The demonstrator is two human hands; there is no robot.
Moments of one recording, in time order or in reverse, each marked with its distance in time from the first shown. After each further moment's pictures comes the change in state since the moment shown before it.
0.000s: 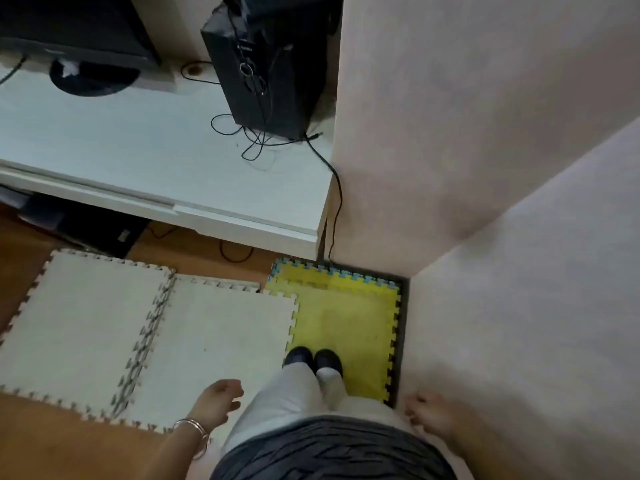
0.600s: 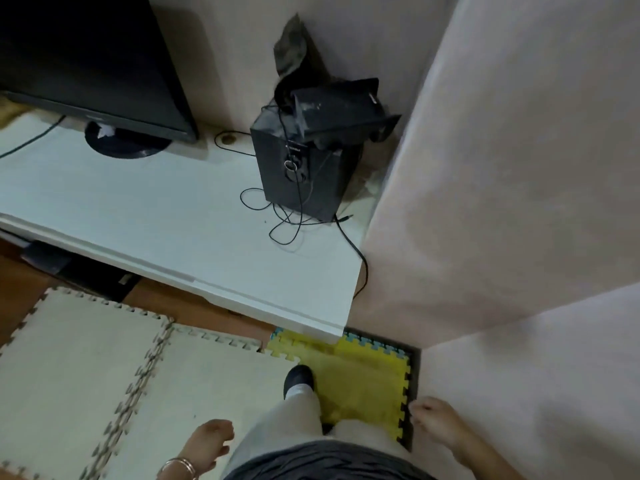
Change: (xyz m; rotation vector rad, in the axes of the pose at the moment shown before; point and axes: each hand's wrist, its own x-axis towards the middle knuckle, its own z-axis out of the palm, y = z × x) left_hand 0.069 0.088 -0.055 -0.105 0.002 -0.040; right_hand 0.050 -0.164 -0.050 -0.089 0.088 -0.074
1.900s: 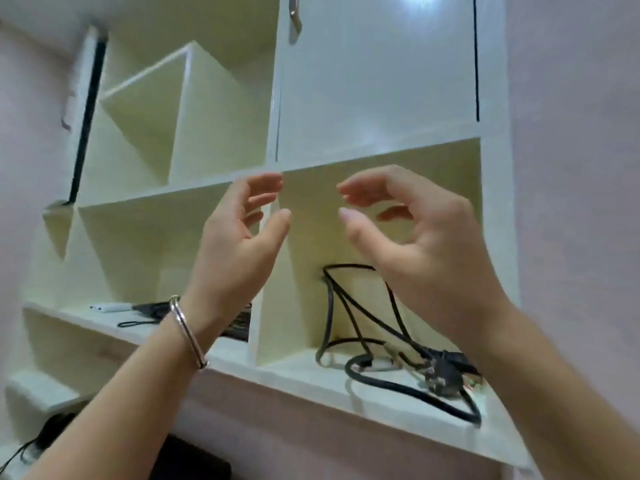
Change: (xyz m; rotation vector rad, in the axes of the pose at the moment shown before) left_hand -0.506 0.477 -0.139 -0.366 0.762 2.366; right_hand -0.494 -0.460 -0.226 0.039 1.090 -2.473
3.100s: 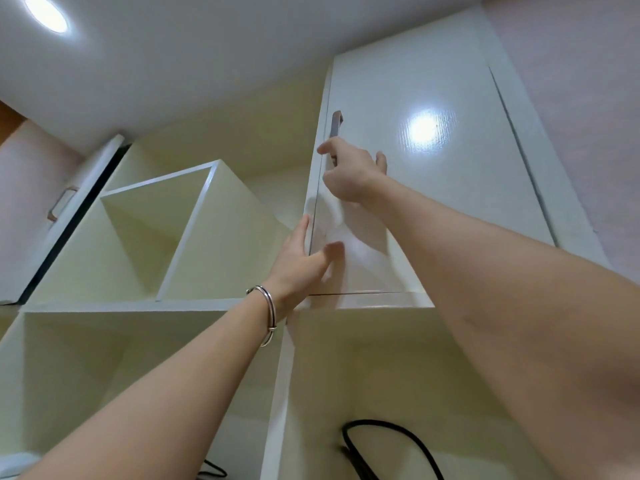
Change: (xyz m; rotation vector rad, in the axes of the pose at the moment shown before) left_hand 0.185 -0.071 0.028 -0.184 -0.180 -0.104; right_hand 0.287 0.061 0.086 -0.560 -0.097 0.178
